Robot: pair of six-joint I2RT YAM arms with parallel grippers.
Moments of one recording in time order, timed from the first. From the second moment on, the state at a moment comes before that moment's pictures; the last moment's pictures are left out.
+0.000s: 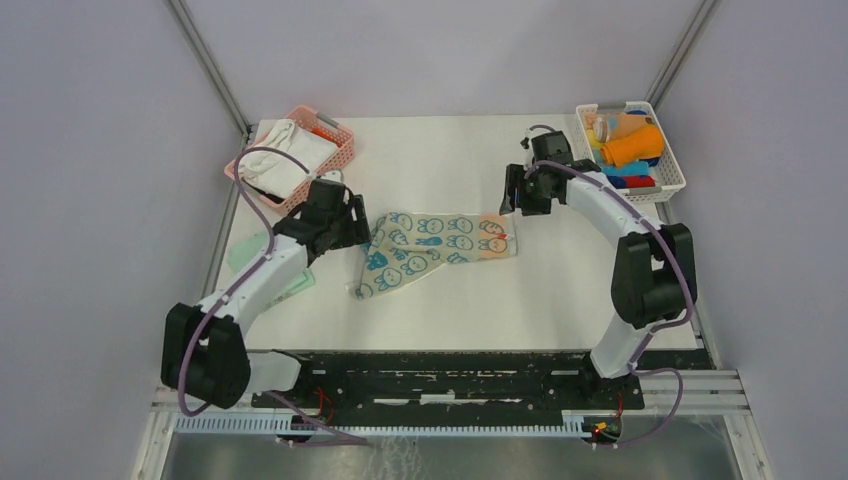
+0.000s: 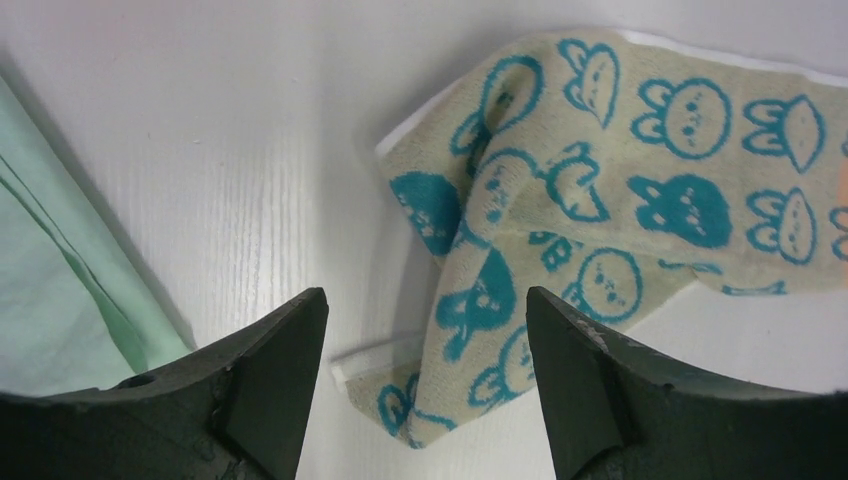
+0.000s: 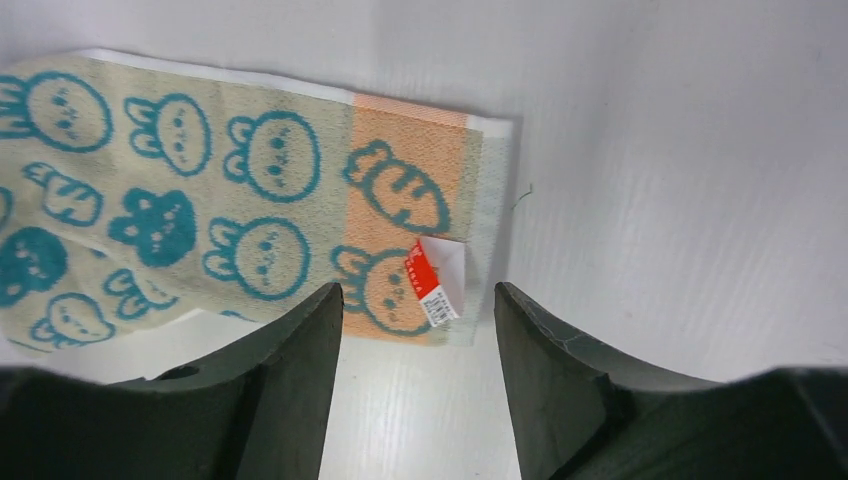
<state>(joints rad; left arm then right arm) -0.36 1.26 0.89 -0.45 -0.15 -0.44 0.26 1.74 1.33 -0.58 -0.17 0.32</state>
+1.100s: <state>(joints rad) -0.22 1.77 1.14 -0.56 0.06 -0.35 0.24 2.20 1.71 -0.78 -0.19 -0.08</state>
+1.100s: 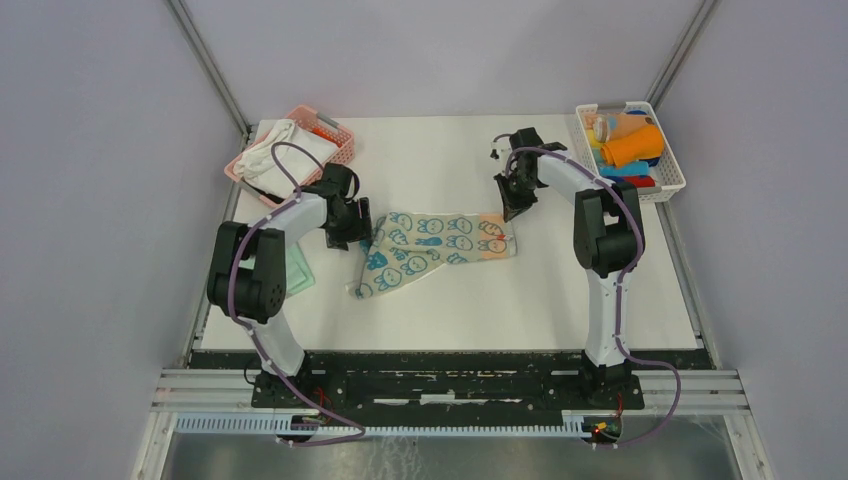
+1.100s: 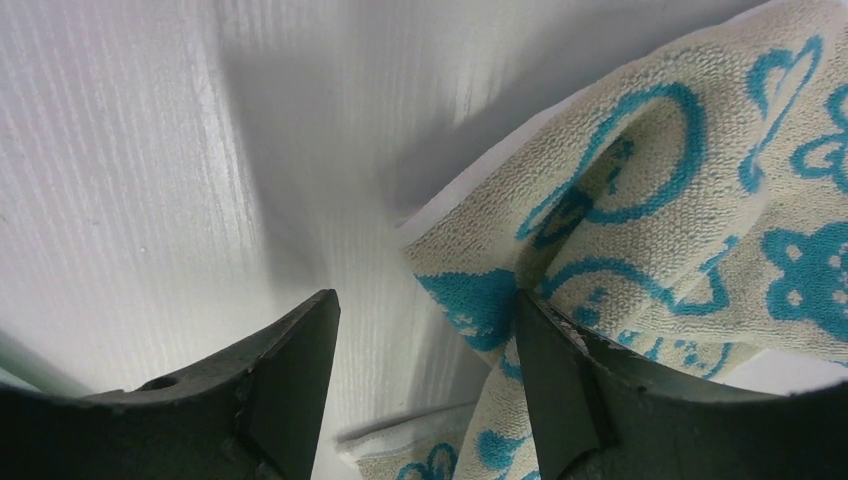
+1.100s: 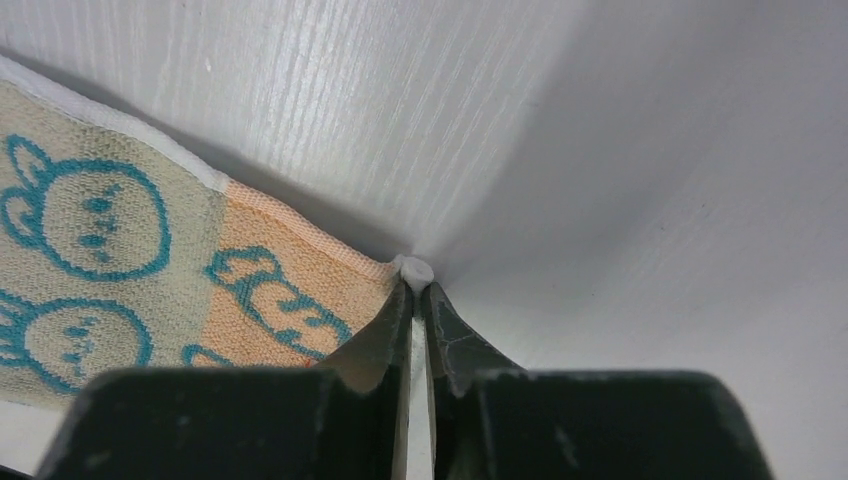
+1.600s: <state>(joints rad) -0.22 1.87 1.22 -0.54 0.15 -0.35 0.24 2.06 1.72 -0.81 -0.21 -0.09</state>
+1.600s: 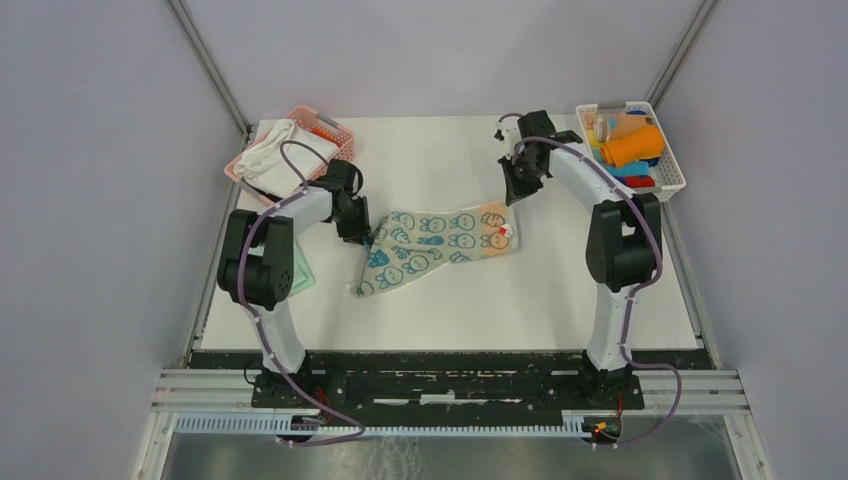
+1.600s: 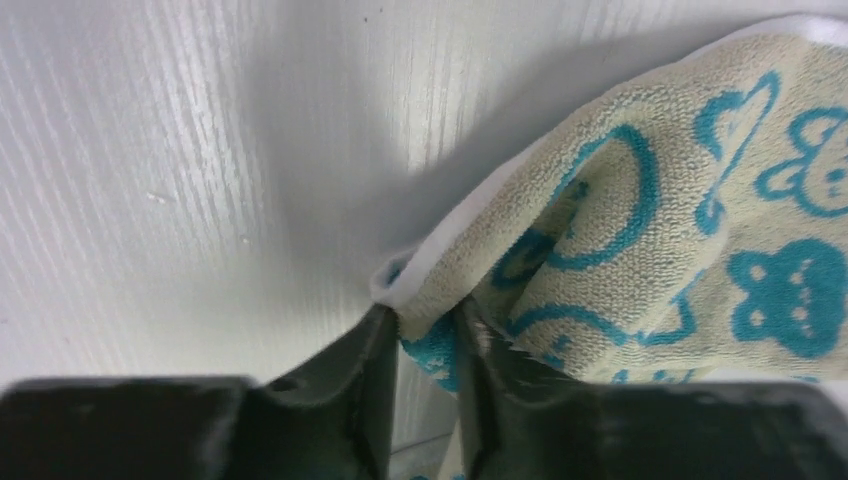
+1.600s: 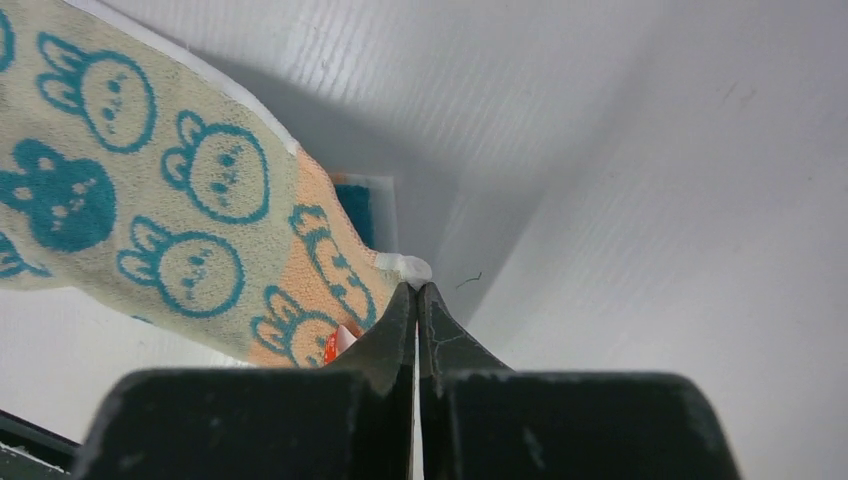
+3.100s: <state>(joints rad) -0.27 1.04 1.35 -0.72 -0.20 -0.30 0.23 1.21 1.62 -0.90 -0.23 0.00</state>
